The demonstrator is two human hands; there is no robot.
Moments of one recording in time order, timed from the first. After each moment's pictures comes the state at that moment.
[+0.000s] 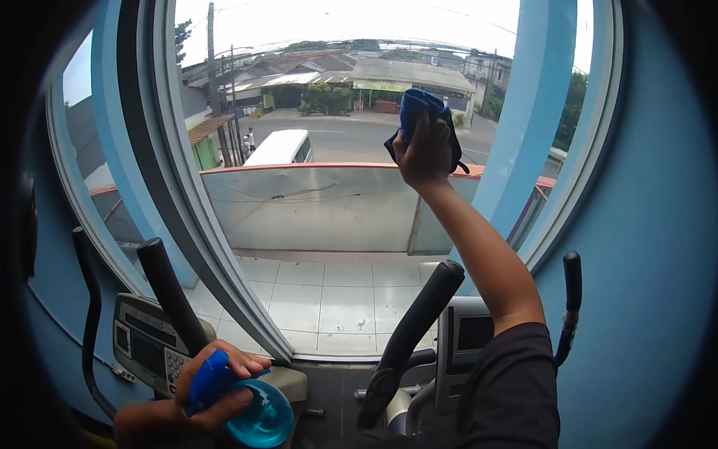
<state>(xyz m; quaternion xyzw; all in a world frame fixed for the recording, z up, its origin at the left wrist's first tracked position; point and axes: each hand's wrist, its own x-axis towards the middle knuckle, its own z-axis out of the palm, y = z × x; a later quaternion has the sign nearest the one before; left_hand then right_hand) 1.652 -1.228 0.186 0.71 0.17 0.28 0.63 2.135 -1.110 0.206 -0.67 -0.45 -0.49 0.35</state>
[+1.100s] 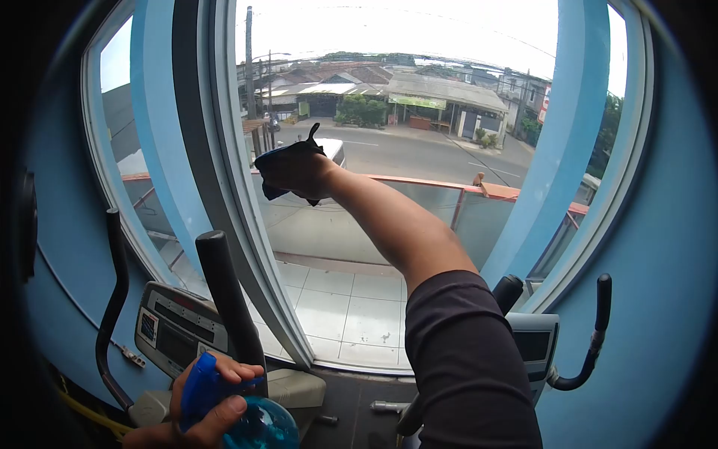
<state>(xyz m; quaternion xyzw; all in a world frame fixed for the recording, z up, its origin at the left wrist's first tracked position) 1.585 -1.237 0.196 0.76 0.16 0.38 0.50 1.917 -0.922 0.215 -0.25 -0.79 -0.56 0.00</state>
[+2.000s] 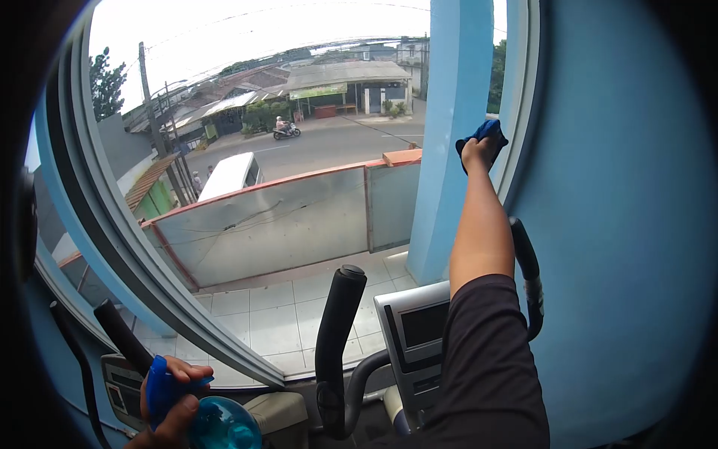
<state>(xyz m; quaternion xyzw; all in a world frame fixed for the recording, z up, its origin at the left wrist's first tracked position) 1.682 -1.229 0.199 0.67 0.26 0.33 0.62 2.452 -1.276 0.158 -0.72 -0.16 -0.41 0.53</state>
